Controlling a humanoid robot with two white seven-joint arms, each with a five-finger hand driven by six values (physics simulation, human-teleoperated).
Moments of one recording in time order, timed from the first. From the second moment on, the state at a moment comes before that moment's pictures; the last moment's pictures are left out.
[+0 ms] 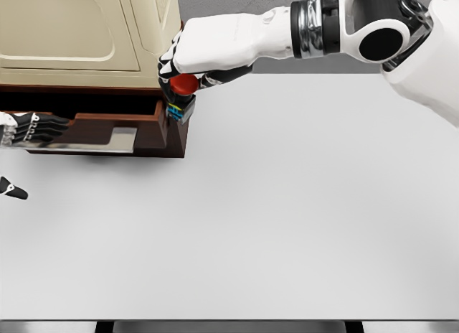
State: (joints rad) left arm -0.51 1.49 -0.71 -1.77 0.91 -0.10 -0.61; right arm -1.30 -0.48 1.03 -1.49 0.10 -0.52 0.61
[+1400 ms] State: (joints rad) left arm -0.44 1.53 -0.70 -1.77 0.95 -0.10 -0.61; right arm -1.33 -0.35 1.03 -1.40 0.10 -0.47 0.61
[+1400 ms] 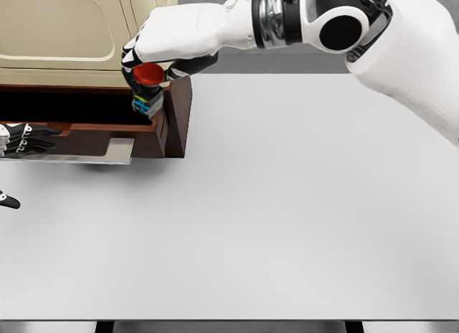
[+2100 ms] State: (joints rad) left arm -0.44 1.54 -0.70 -1.77 0.96 -0.10 -0.61; right arm -1.35 -0.19 1.08 -1.24 0.24 -0.48 0.61
